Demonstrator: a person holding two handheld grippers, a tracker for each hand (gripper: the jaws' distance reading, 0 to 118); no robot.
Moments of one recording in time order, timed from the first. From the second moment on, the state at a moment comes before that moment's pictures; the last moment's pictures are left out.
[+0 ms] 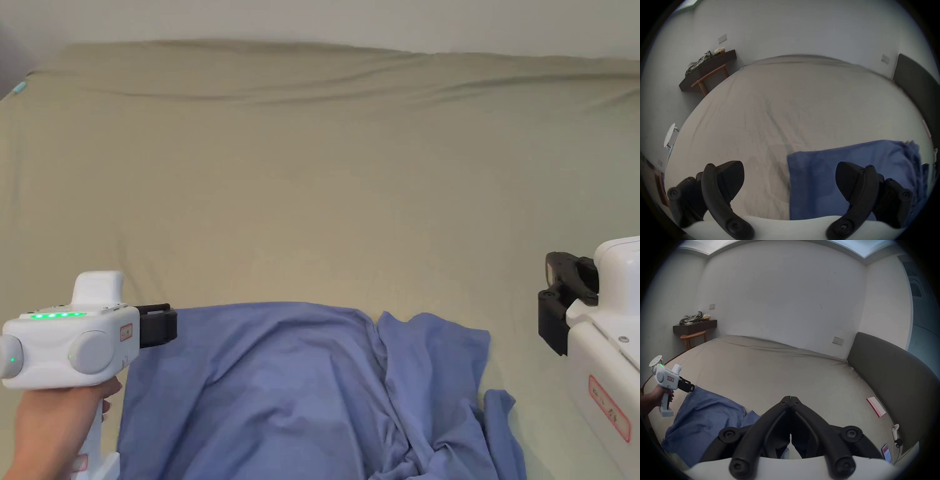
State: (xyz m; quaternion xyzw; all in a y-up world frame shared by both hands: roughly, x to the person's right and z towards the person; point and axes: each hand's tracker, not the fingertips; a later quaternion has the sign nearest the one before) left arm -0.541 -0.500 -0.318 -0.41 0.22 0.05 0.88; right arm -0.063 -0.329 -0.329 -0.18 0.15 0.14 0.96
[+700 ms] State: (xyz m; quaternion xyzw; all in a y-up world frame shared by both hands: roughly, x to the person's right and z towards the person) left arm -0.492 -0.451 -0.290 -0.34 0.18 -0.03 0.92; right arm -0.068 -0.406 -0.428 -0.34 0.19 0.16 0.91
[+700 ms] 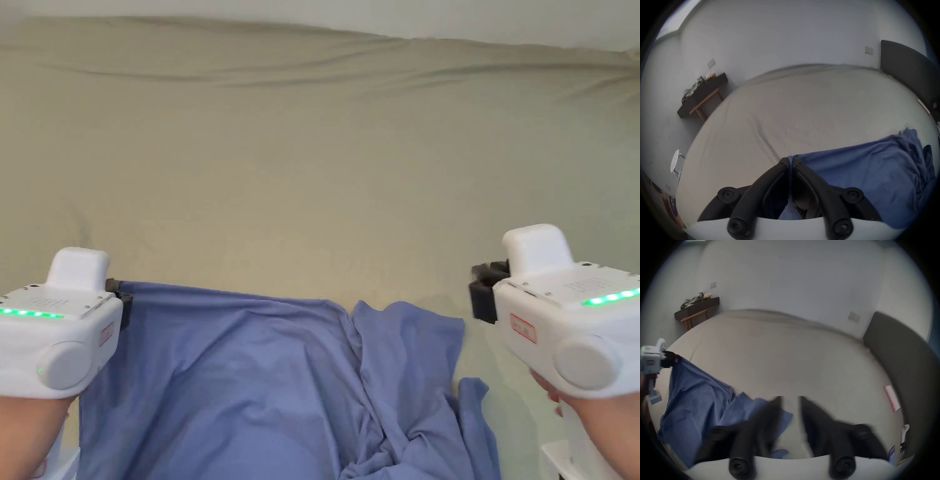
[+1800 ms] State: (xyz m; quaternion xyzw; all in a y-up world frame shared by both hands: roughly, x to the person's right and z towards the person) left arm -0.463 -0.296 -0.170 -0.20 0.22 -0.08 0.95; right arm 0.014 -0.299 -0.370 -0.21 0.13 0.16 0.96
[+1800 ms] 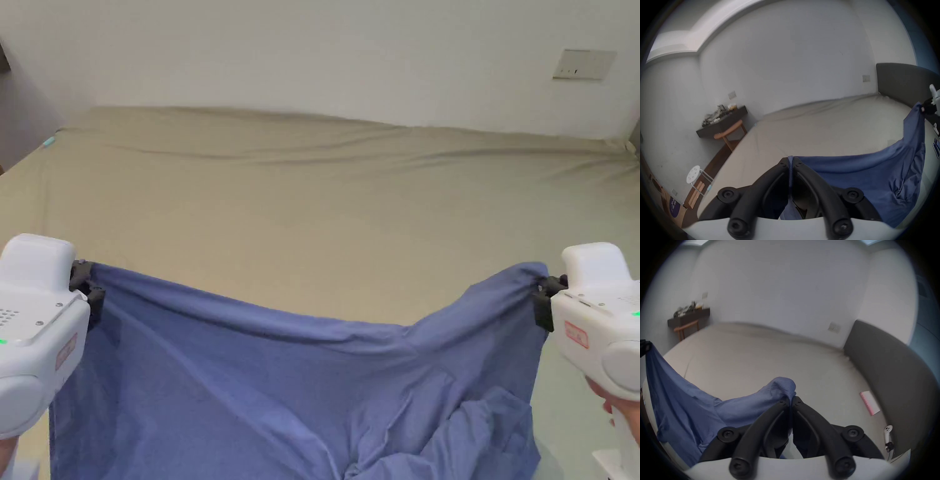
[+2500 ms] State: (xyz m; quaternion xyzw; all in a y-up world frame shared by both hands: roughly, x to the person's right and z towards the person) left arm -0.445 -0.085 -0.076 0.02 0.25 -0.10 0.96; right arm 0.083 -0.048 -0.232 0.08 0.05 0.12 0.99
